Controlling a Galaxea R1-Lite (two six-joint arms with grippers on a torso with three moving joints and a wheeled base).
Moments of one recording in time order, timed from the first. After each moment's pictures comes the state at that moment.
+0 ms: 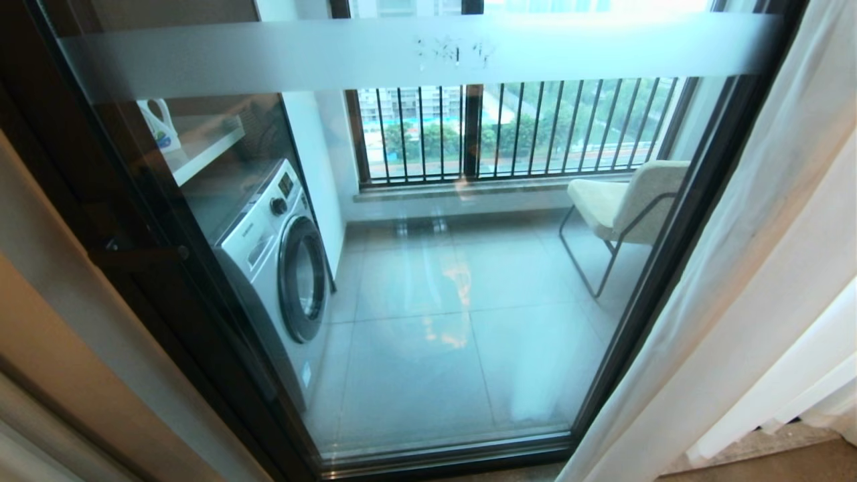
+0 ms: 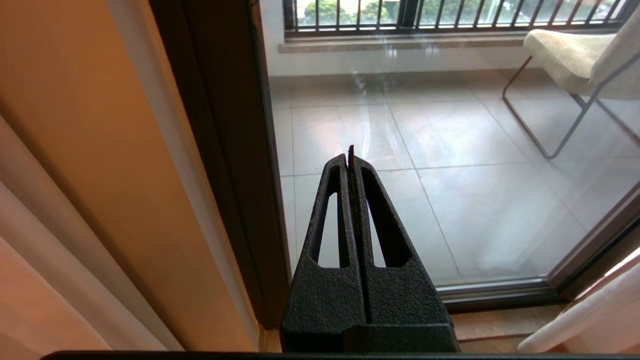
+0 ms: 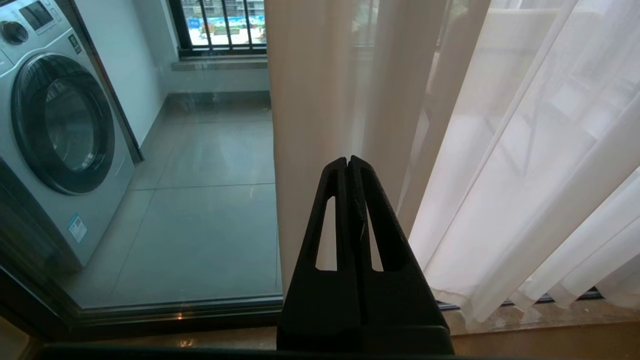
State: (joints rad) left arm 0.00 0.00 0.00 0.00 0.00 -0.03; right arm 0.00 0.00 0.00 -0.07 0.00 -0.02
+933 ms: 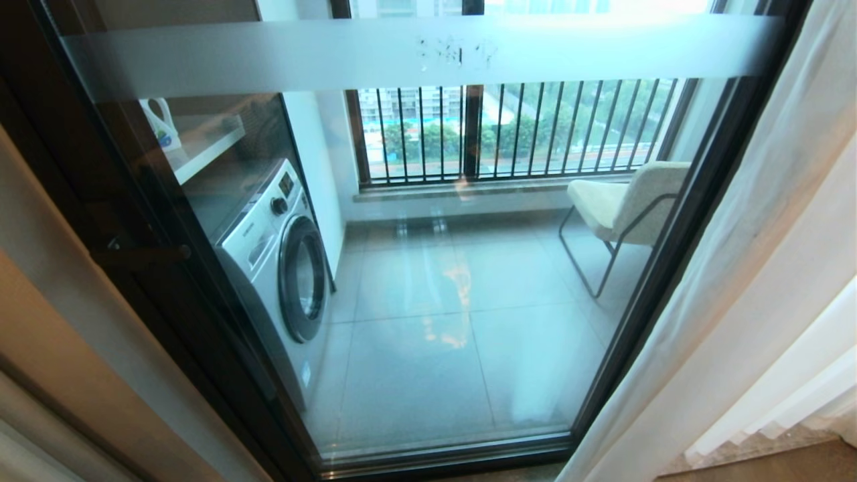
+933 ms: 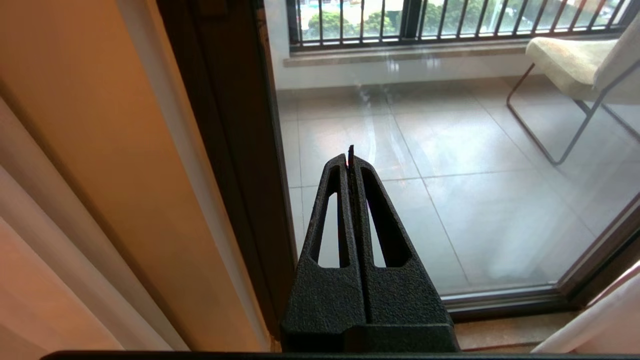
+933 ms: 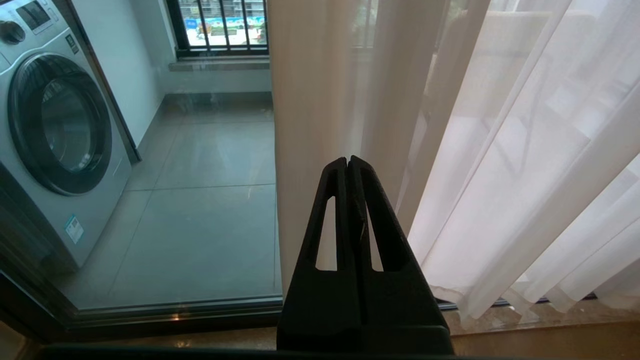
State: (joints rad) left arm 0.00 0.00 -0.10 0.07 0.00 0.01; right arm -0.01 0.00 0.00 -0.07 0.00 -0.02
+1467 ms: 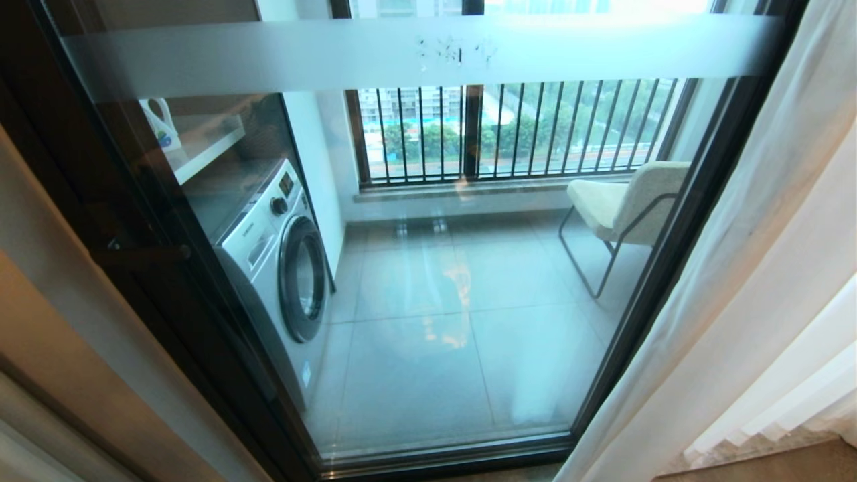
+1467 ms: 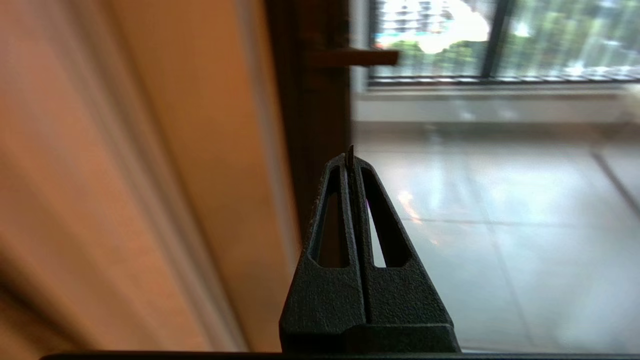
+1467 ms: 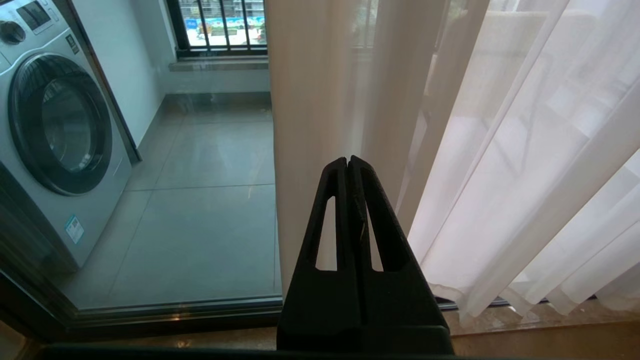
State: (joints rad) left arm 0.00 0.08 -0.41 0.23 0.18 0.06; right arm -0.01 0.00 0.00 -0.07 0.00 -0.02
